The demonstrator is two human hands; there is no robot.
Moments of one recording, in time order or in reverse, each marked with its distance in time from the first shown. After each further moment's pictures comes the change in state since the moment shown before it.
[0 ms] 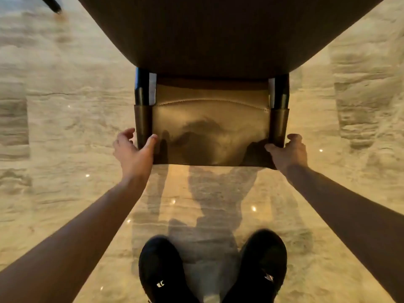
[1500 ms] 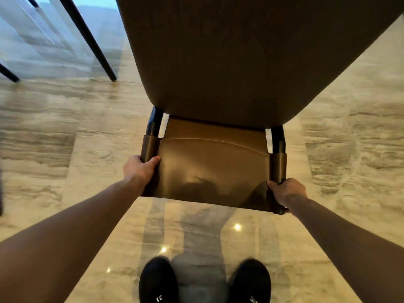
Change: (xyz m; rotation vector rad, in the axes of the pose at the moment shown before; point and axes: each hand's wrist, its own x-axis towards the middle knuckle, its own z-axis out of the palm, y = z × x) left_hand -0.004 0.073 -0.063 0.060 -0.062 -0.227; right_hand -0.053 -0.036 -0.074 -0.258 -0.089 0.043
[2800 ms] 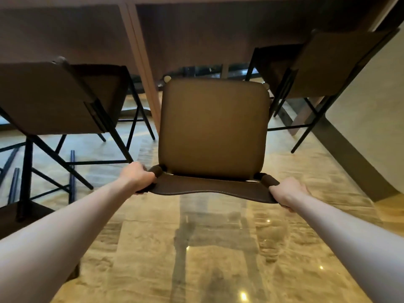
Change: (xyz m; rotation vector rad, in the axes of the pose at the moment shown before) left_hand -0.331 0.461 -0.325 0.419 -0.040 0.276; right_hand -0.311 -0.189 -0.521 -0.088 0.163 -0.163
